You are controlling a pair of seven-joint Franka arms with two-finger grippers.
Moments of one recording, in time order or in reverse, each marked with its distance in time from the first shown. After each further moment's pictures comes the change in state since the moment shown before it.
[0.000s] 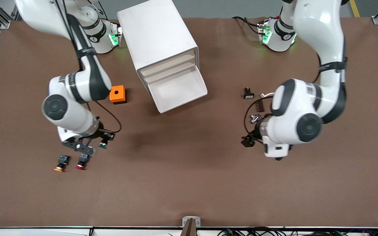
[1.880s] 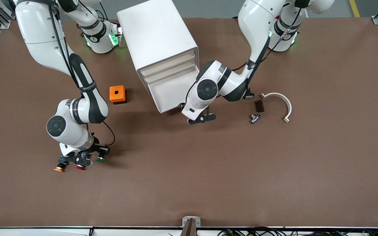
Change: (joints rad) left arm -0.221 0.033 -0.257 -0.309 0.010 0.486 0.227; right arm -0.093 0.234 0.033 -0.033 0.100 0.344 -0.184
